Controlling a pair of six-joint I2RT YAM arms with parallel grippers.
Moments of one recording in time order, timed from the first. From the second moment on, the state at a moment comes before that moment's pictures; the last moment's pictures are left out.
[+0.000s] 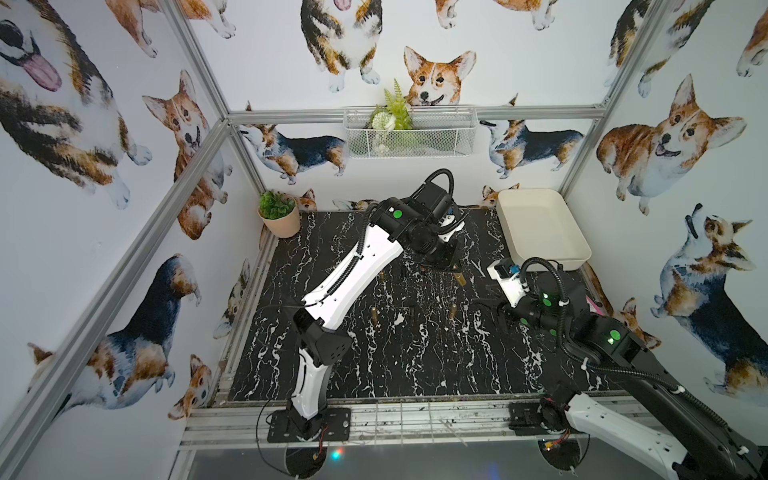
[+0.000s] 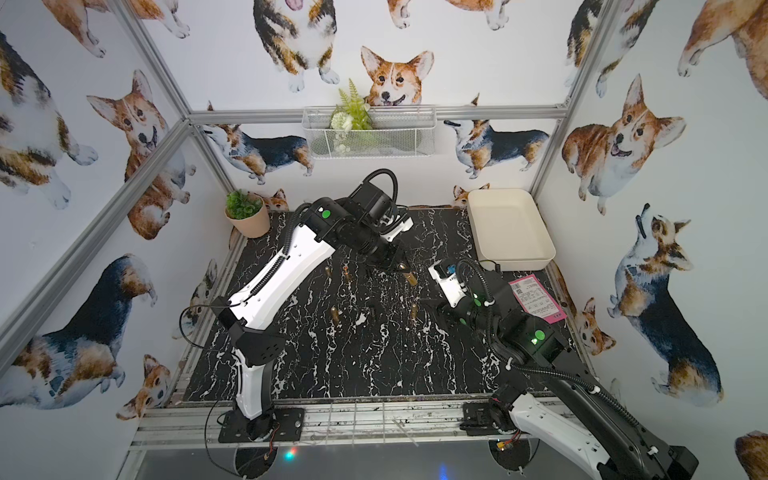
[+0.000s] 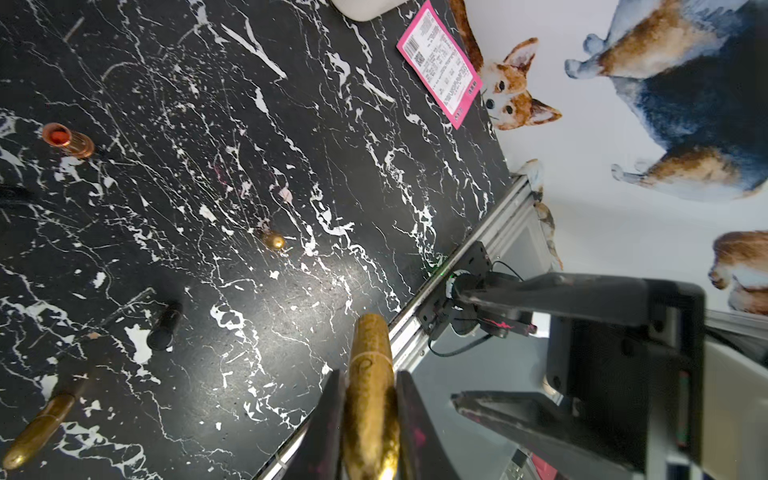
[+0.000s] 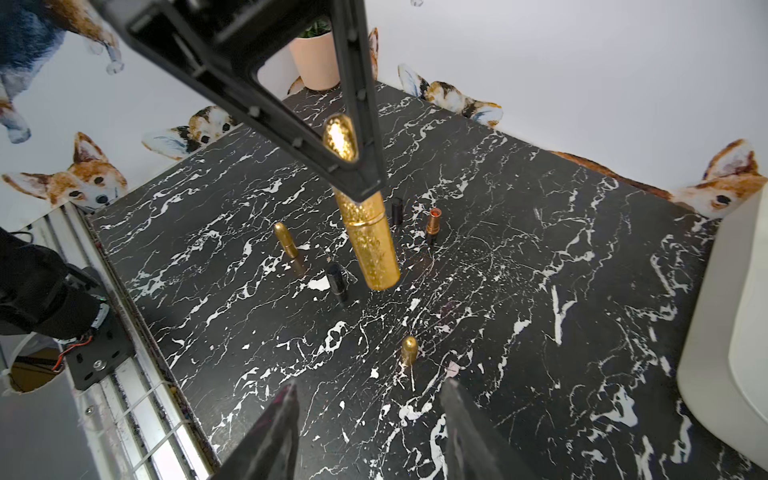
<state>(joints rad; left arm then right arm) -0.82 1.97 2.36 -1.43 0.44 -0.39 0.71 0.77 0.92 -0.65 -0.13 0.02</state>
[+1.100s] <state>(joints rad) -0.86 1.92 2.30 -1.37 0.57 -0.42 0.71 0.88 0.98 -0.62 -0.24 -0.02</state>
